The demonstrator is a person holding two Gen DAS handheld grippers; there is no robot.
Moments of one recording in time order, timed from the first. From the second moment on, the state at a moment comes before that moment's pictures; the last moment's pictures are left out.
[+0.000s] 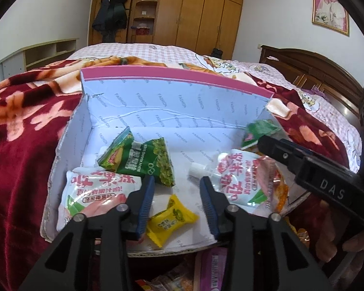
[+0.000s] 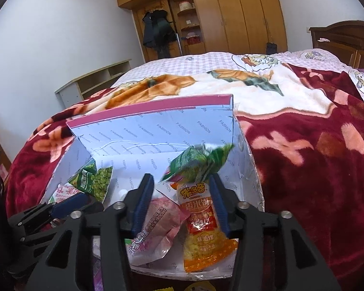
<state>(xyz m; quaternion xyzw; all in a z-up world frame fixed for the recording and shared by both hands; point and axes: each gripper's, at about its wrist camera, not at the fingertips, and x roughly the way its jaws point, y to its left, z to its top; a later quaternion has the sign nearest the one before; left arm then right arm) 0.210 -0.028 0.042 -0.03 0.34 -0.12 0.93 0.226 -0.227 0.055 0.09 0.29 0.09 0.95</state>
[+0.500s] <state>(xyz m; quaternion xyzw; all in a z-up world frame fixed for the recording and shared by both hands) 0.191 -0.046 0.054 0.00 0.32 -0.11 0.94 0.206 -0.231 0.066 0.09 0.27 0.08 0.95</state>
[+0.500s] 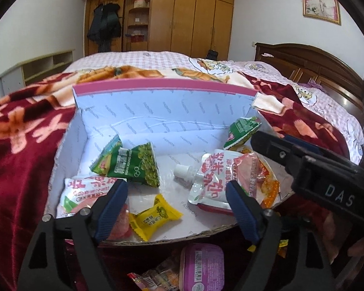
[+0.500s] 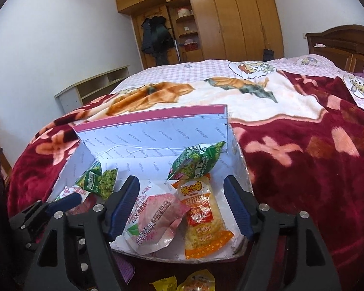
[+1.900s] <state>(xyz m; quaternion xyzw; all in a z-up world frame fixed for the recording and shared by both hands) 0.114 -0.019 0.056 -0.01 0.32 -0.08 0.94 0.108 -0.226 0.057 0.11 0.26 0.08 0.96</state>
